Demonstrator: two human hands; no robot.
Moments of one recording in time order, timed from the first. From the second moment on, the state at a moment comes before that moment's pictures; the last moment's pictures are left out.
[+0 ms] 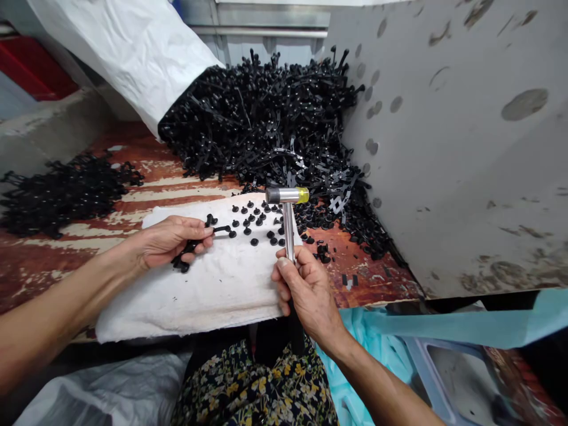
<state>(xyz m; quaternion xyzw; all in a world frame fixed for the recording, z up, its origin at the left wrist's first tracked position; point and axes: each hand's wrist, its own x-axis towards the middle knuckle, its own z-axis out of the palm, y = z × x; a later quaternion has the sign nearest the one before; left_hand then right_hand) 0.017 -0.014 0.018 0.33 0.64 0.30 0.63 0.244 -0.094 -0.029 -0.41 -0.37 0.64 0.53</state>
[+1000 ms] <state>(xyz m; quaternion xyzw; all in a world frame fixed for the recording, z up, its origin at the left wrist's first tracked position) 0.021 -0.013 0.009 0.41 0.67 0.30 0.54 0.247 -0.095 -0.024 -0.47 -0.46 0.60 0.45</state>
